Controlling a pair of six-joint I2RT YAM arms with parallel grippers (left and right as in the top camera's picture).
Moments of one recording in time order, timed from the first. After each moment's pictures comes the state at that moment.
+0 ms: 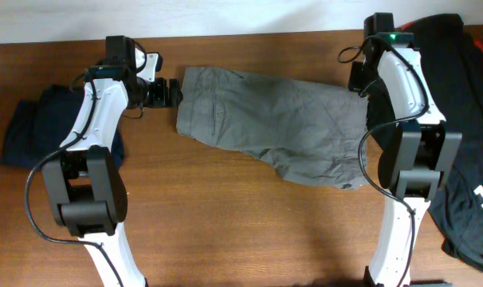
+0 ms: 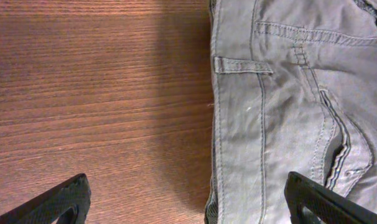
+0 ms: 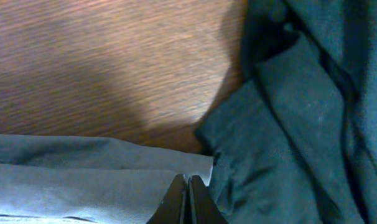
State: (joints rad) left arm 0.02 2.14 1.76 -0.78 0.28 0.04; right arm -0.07 2.34 2.13 -1.10 0.19 0.20
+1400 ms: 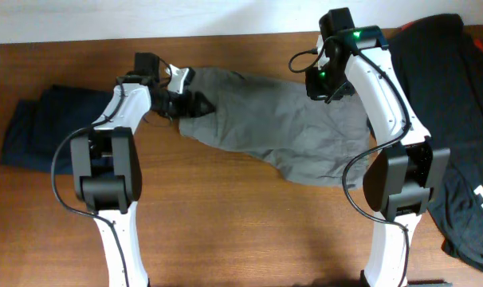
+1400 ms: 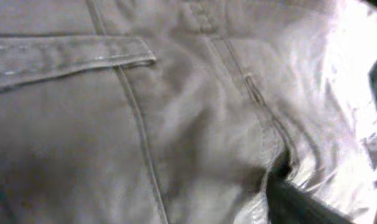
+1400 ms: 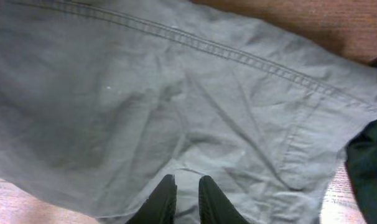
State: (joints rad) left arm -0.05 2.36 1.79 -0.72 0.71 0.08; right arm 0.15 2.18 2.10 -1.28 -0.05 0.15
